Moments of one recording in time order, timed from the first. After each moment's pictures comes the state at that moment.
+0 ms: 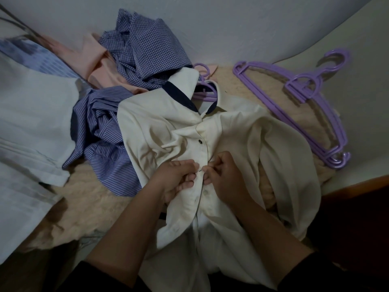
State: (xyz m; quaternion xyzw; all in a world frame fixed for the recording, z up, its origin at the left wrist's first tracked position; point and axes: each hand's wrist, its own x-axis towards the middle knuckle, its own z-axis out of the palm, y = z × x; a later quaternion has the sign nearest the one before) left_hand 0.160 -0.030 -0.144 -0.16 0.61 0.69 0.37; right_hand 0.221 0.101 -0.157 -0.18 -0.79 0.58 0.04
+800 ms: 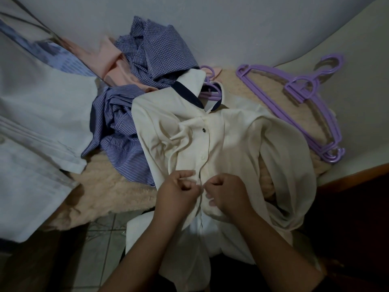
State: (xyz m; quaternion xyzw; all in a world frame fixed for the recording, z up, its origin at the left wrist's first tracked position) left_hand 0.239 -0.054 -0.129 -0.03 0.83 0.53 0.15; right_hand 0.262 0.069 -0.136 -0.31 -0.79 0.53 -0.07
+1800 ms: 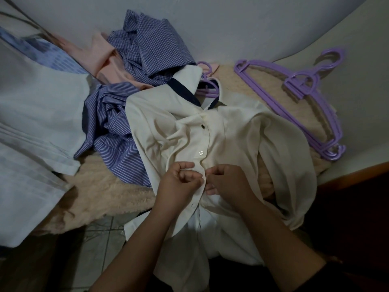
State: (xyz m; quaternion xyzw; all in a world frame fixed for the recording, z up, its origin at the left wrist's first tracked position) left_hand 0.220 -0.044 -0.141 -0.03 0.73 0.65 0.21; right_hand 0.244 0.086 -0.130 -0.30 -0.71 0.63 -0.10
